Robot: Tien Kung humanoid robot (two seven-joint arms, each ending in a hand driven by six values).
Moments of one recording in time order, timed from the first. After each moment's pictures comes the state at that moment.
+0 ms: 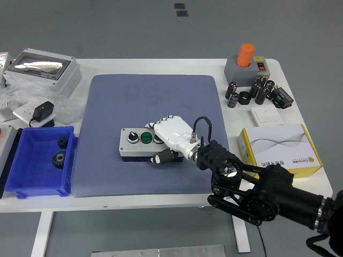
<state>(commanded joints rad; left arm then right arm) -0.04 0.13 -2.00 -0.21 1.86 -0.10 0.09 0.68 -0.10 0.36 1.12 -2.12 -0.23 -0.27</state>
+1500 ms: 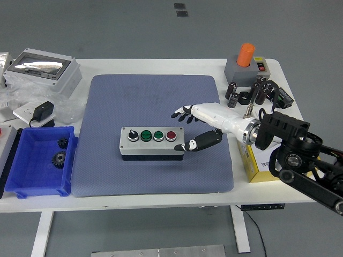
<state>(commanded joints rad) 0.02 0.13 -1.92 -0.25 1.74 -0.10 0.25 0.64 -0.53 0.59 1.65 -1.69 0.12 -0.23</state>
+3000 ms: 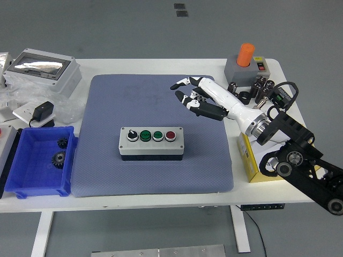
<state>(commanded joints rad) 0.01 0.12 -1.94 -0.23 1.78 -0.08 0.18 0.44 -0.41 0.81 1.59 -1.44 -0.17 0.03</state>
